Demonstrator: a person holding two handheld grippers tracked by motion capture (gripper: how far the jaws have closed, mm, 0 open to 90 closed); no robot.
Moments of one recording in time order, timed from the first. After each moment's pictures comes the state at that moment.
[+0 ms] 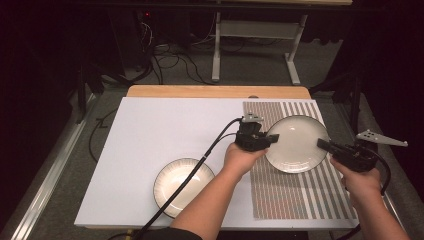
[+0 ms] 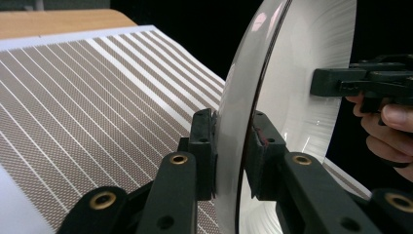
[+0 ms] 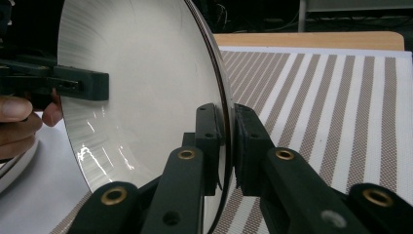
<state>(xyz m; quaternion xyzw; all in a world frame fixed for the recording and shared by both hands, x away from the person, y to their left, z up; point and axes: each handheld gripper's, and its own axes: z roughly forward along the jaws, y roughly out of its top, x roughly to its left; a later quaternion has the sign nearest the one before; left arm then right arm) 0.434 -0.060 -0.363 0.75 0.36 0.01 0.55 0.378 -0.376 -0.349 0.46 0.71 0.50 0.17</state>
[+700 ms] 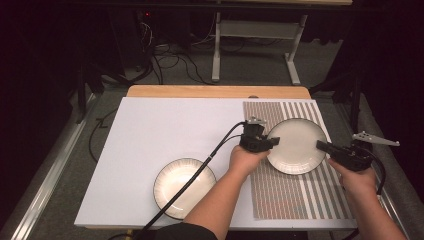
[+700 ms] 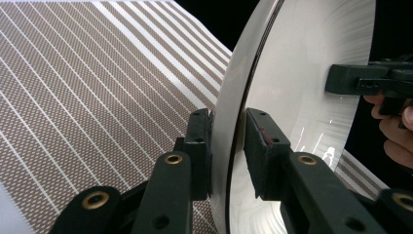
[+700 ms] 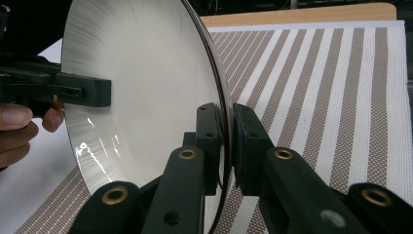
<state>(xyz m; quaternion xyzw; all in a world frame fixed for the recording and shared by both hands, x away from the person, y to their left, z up) 0.449 -0.076 -0.392 0.75 0.39 0.00 0.53 0.394 -0.386 -0.375 0.49 0.71 0.49 0.16</state>
